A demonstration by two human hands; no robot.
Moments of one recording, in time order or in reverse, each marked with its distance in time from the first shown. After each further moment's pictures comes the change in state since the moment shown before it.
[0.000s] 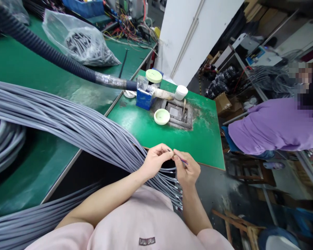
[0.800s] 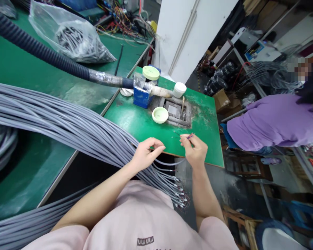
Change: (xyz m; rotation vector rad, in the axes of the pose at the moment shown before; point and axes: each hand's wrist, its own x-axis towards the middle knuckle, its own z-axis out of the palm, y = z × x) left_hand 0.013 0.019 -0.037 0.793 -0.053 0.325; right_hand 0.058 0.026 -0.018 -0.205 -0.082 0.111
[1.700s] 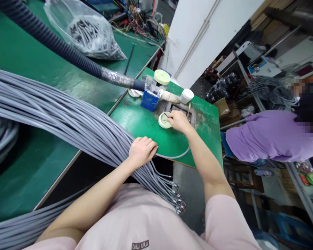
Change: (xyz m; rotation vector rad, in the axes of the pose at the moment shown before) left_hand 0.006 -0.050 -0.029 0.897 0.024 0.348; right_hand 0.145 0.010 0.092 -0.765 -0.806 -0.136
